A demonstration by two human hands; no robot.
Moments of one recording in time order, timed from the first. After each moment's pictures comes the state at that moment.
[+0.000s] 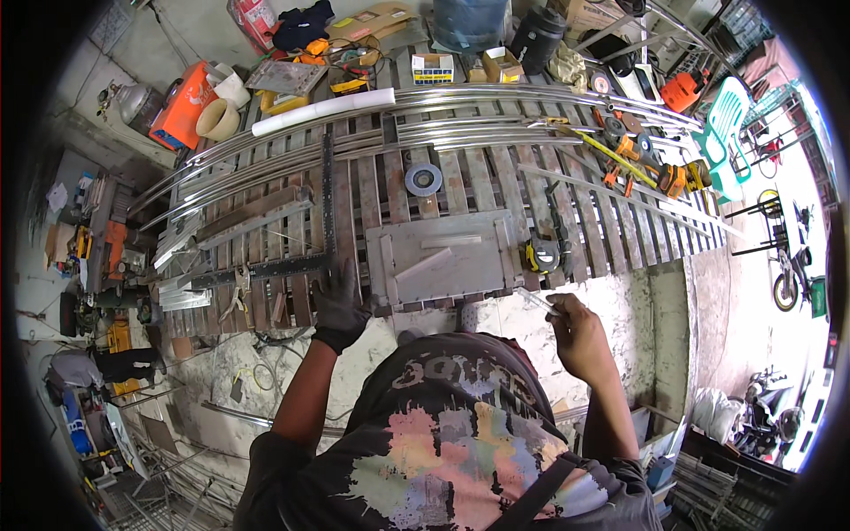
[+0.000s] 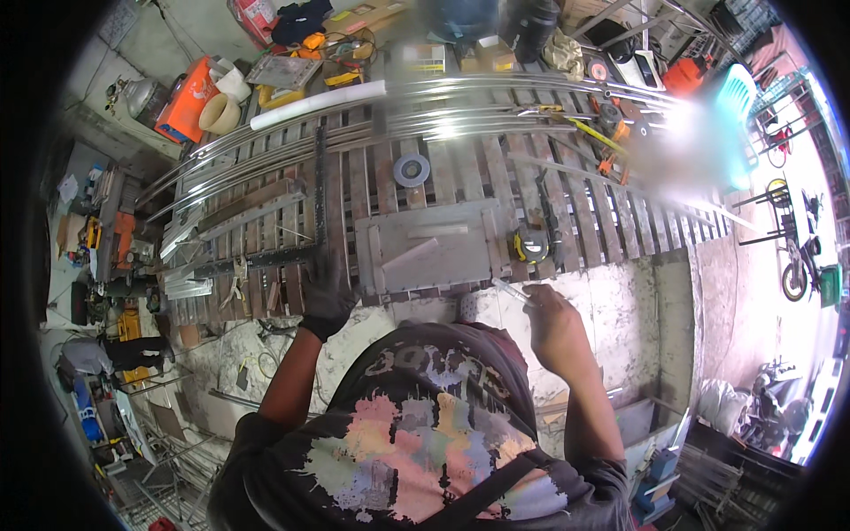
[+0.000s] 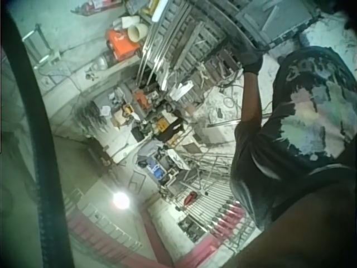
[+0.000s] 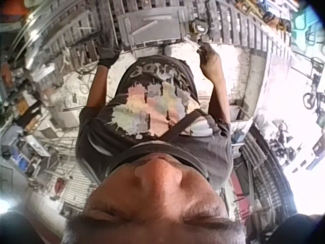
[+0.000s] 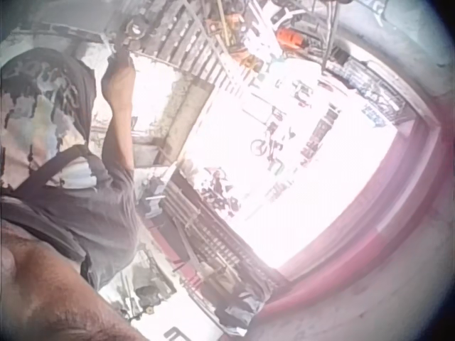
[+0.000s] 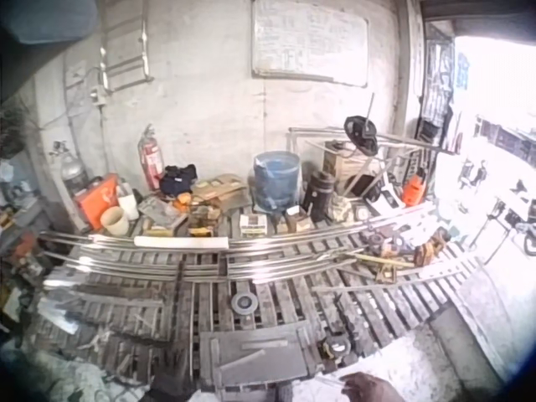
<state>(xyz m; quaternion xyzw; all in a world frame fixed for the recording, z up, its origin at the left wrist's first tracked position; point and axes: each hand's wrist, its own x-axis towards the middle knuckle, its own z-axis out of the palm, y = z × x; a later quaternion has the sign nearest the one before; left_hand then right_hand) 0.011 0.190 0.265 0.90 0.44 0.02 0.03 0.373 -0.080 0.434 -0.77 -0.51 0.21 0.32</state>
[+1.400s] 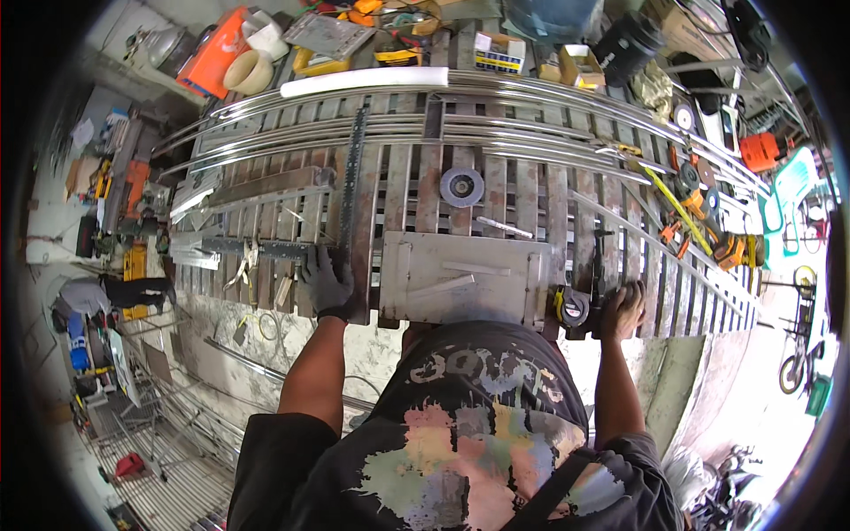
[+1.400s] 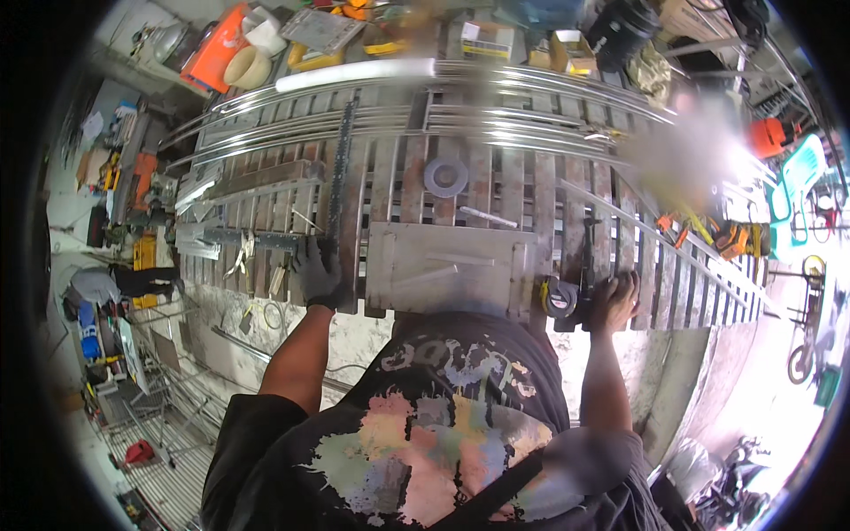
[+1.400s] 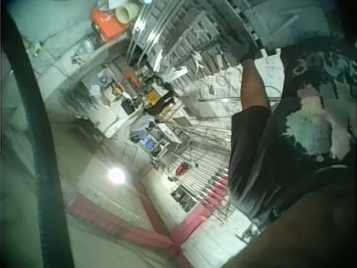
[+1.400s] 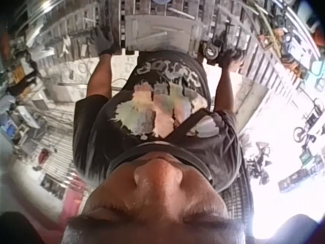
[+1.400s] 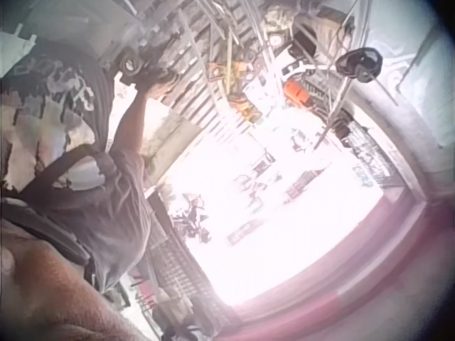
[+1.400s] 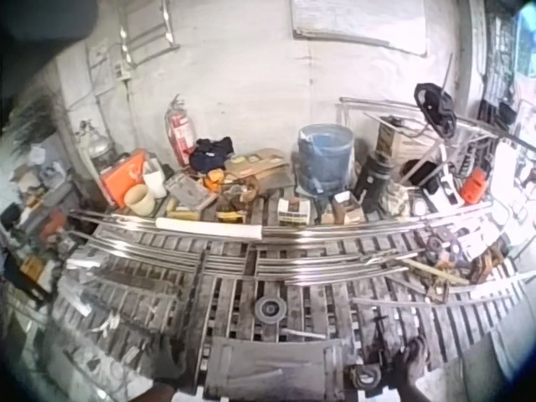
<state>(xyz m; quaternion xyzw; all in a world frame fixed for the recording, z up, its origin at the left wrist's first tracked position) -0.016 0.247 0.163 0.74 0.67 0.09 -0.04 0.583 -0.026 0.174 -0.94 -0.27 -0.06 0.19</state>
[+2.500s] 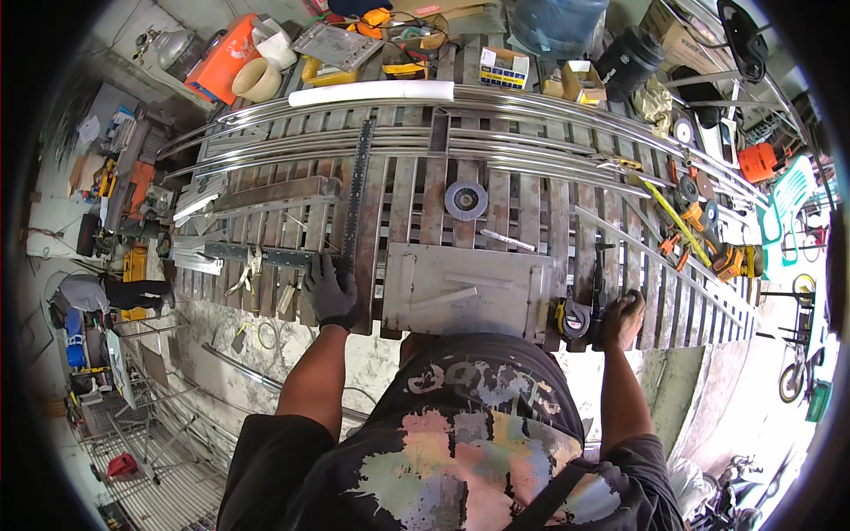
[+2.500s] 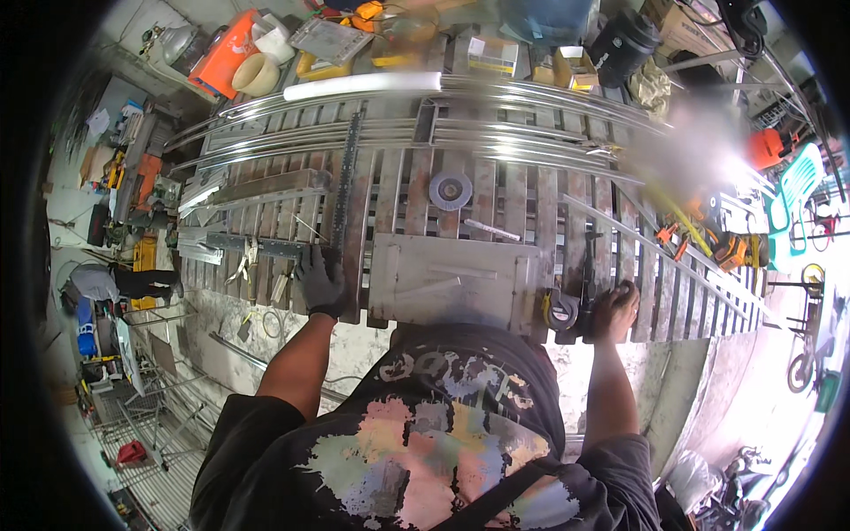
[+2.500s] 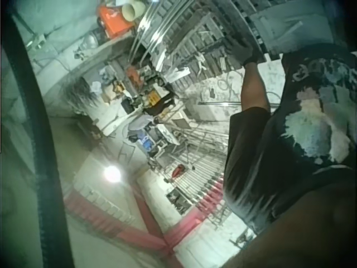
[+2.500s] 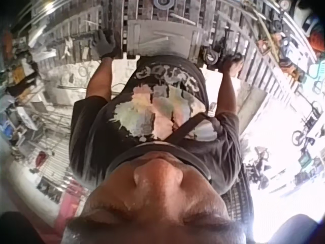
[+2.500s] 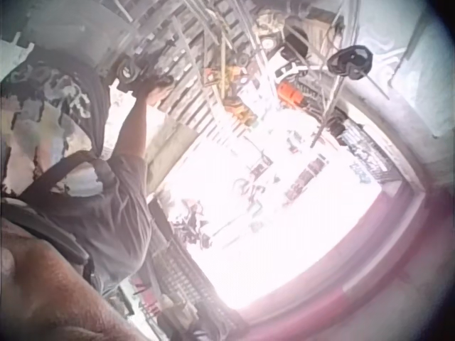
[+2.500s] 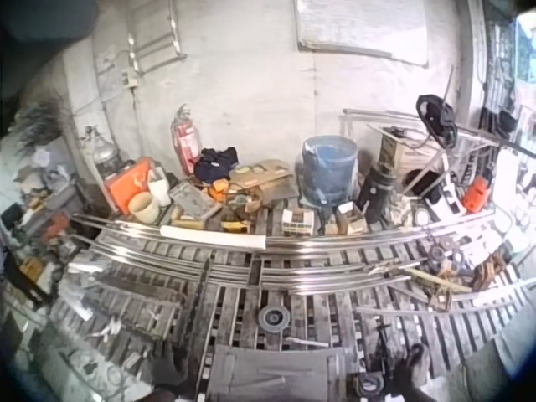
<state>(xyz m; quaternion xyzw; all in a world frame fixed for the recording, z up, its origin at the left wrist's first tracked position) -0.010 0.243 0.173 0.73 0.67 0.12 -0.04 0.576 -0.011 0.196 -0.94 -0.26 -0.01 0.24</state>
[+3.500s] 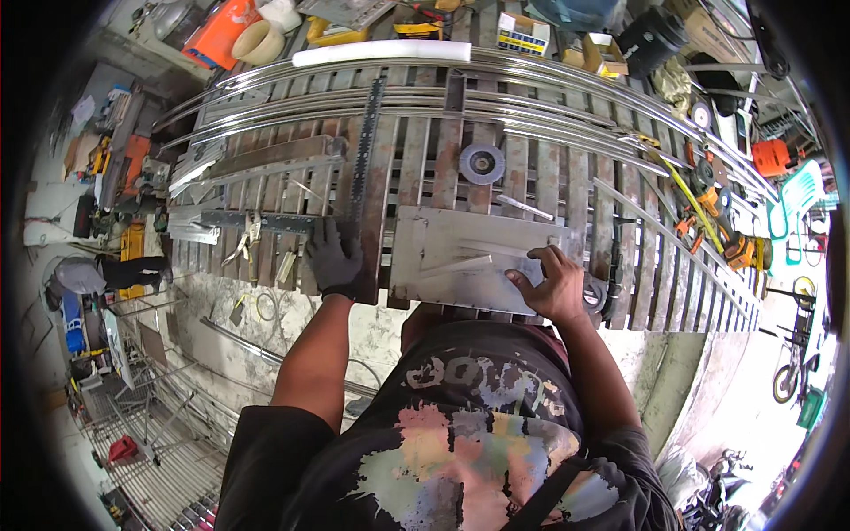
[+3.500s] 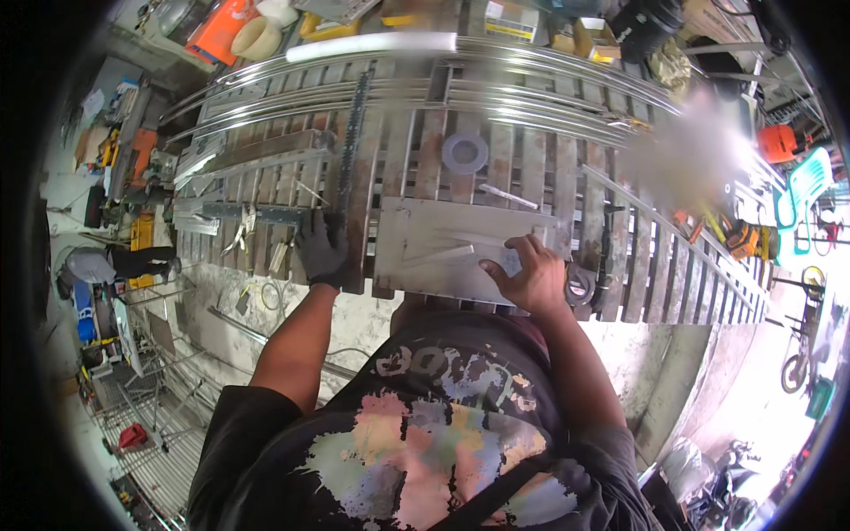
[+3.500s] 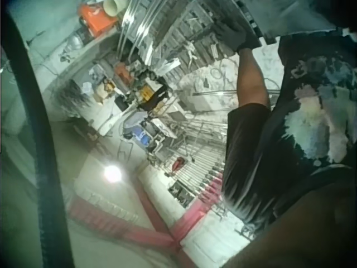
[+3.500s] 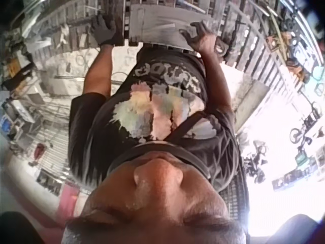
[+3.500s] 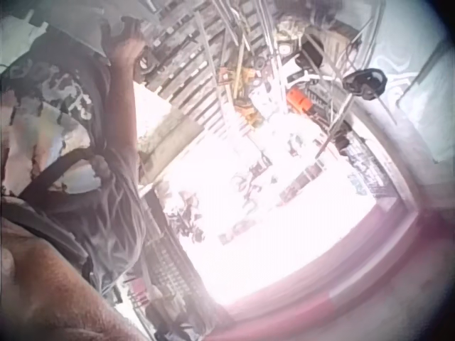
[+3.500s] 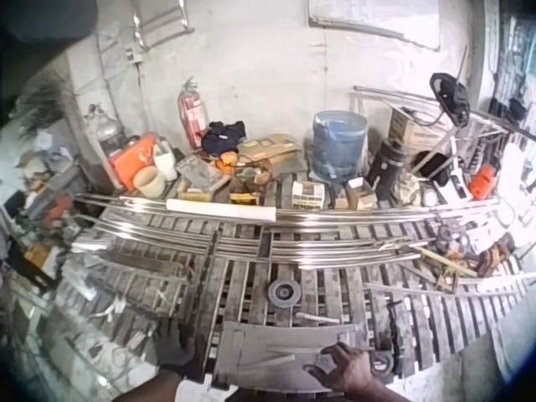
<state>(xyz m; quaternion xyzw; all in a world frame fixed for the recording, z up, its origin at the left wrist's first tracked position) -0.006 0.245 0.177 0.72 0.68 0.11 -0.03 0.408 0.091 0.305 -0.70 -0.64 0.16 0.26</state>
